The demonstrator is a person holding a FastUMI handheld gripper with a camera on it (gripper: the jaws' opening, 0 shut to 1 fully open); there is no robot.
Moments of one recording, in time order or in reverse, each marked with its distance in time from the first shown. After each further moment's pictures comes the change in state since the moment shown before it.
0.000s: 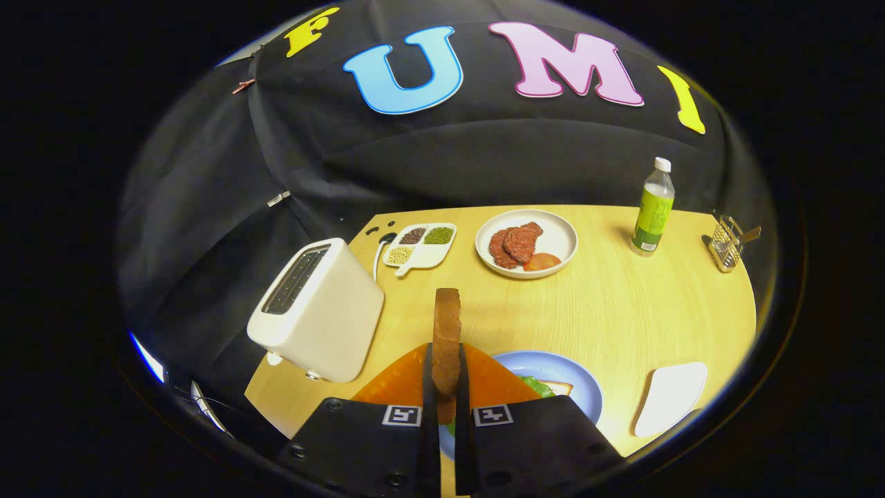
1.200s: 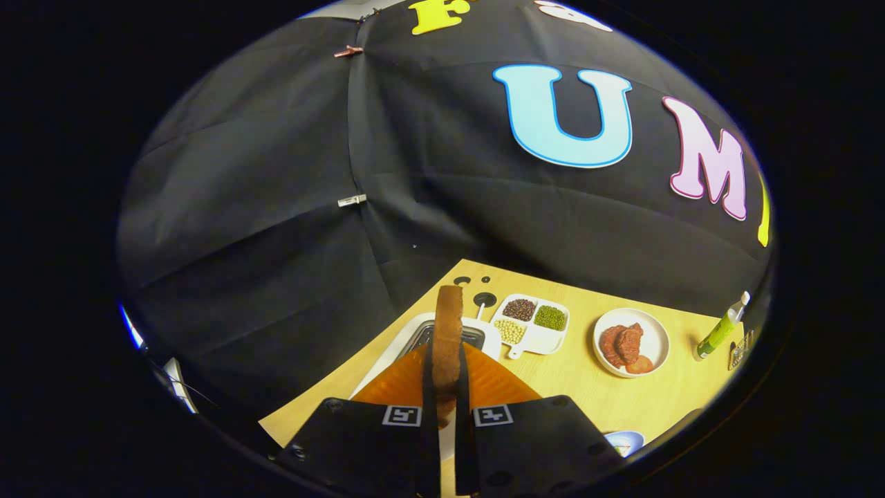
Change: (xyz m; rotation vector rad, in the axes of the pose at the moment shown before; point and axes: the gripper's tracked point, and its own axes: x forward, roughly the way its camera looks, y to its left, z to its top) arm 0.047 0.230 0.106 -0.294 -0.172 0.144
